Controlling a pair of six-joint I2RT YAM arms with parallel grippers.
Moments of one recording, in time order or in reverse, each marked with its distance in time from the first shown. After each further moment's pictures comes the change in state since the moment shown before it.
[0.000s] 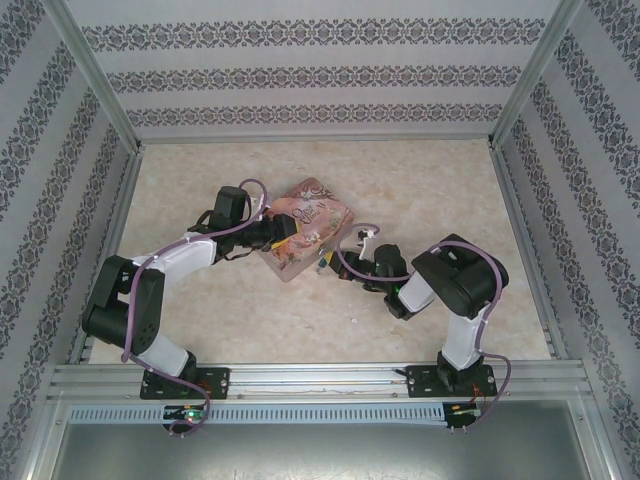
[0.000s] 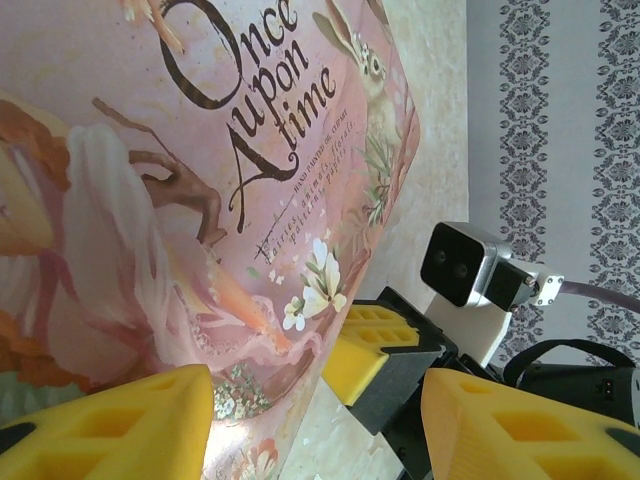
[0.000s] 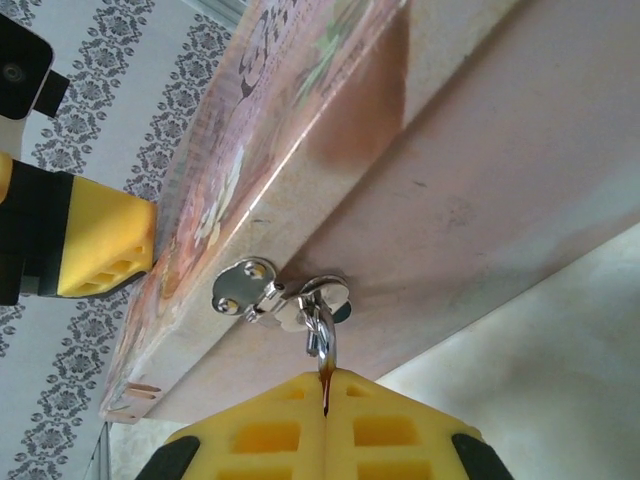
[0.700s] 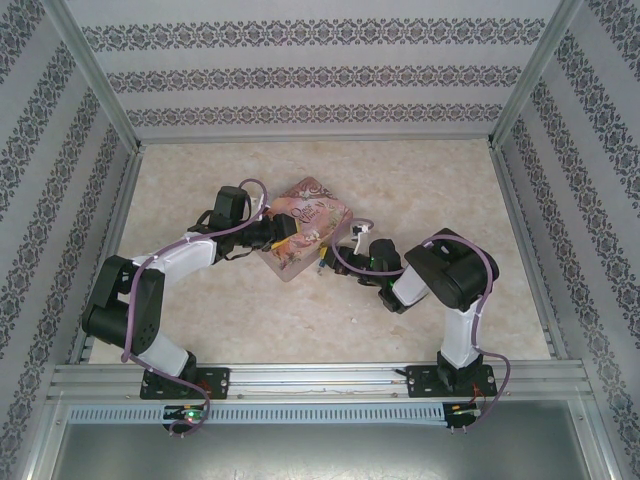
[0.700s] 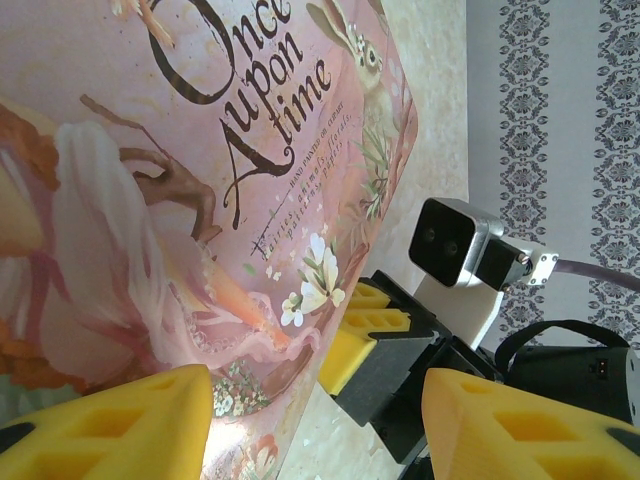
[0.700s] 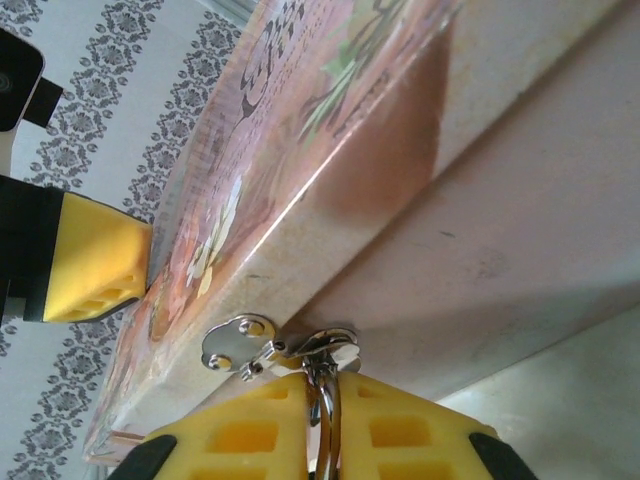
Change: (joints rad) left arm 0.000 0.000 0.000 0.002 0.000 0.000; right arm 0.000 0.062 0.075 0.007 -0.026 -0.009
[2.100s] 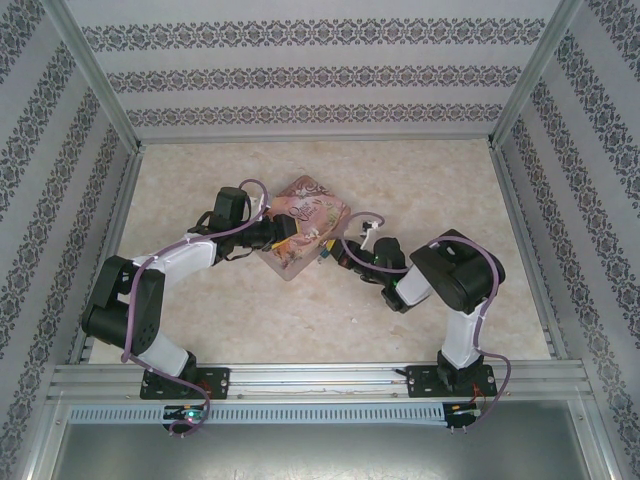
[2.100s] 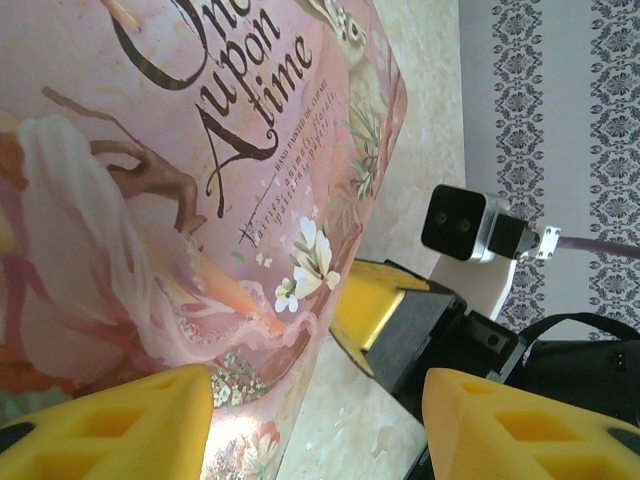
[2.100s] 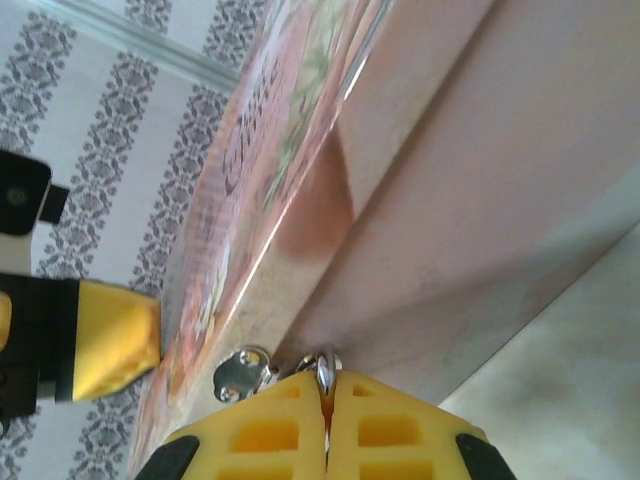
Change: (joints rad) left arm -0.001 -0.002 -0.014 0.026 0.001 0.011; right arm -0.035 -0.034 -0.011 0.006 0.089 0.137
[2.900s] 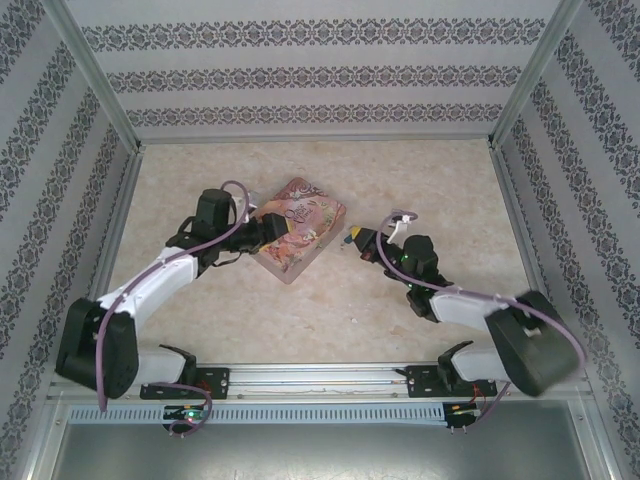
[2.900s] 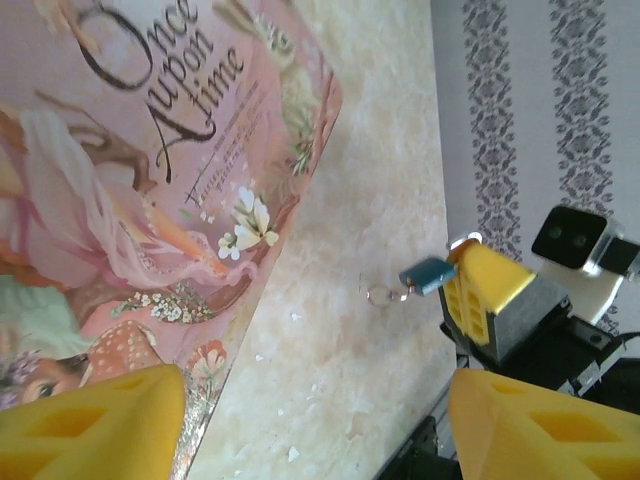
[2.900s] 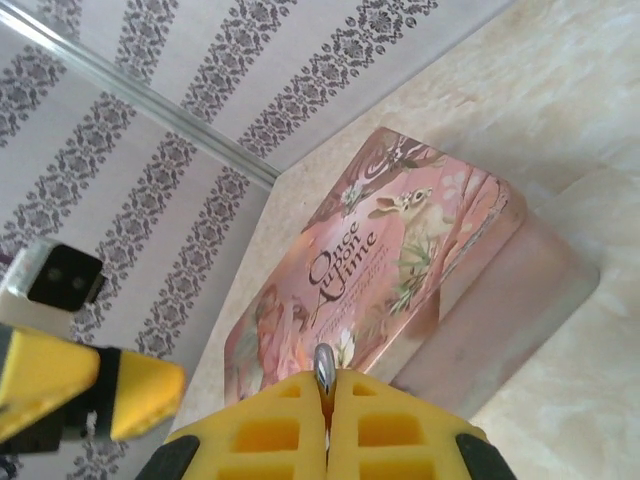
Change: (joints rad) left arm 0.023 -0.285 -0.039 -0.165 -0.074 -0.003; right arm -0.056 -0.650 -0.116 -0.474 0.079 -0.167
